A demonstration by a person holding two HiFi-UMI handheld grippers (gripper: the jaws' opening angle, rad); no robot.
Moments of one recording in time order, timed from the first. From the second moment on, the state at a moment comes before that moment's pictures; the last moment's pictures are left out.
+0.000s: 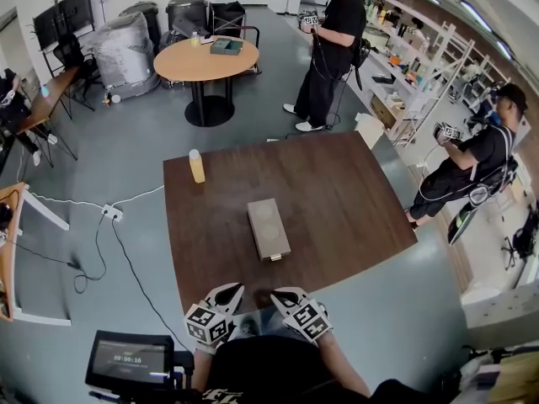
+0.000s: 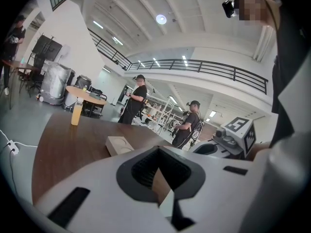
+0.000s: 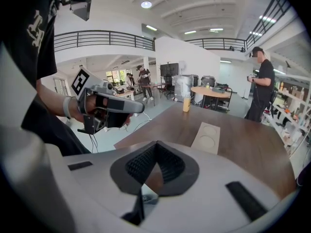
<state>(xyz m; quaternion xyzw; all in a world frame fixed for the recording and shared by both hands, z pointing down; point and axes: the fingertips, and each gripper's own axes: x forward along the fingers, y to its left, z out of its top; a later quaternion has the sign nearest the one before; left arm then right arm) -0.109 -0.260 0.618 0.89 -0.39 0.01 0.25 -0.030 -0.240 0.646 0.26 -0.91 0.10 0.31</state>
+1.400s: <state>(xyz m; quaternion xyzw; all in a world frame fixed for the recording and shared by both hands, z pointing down) -0.094 -0.301 0.642 0.88 -0.38 0.04 0.28 0.001 -0.274 0.715 0.27 -0.86 0.22 0.37</state>
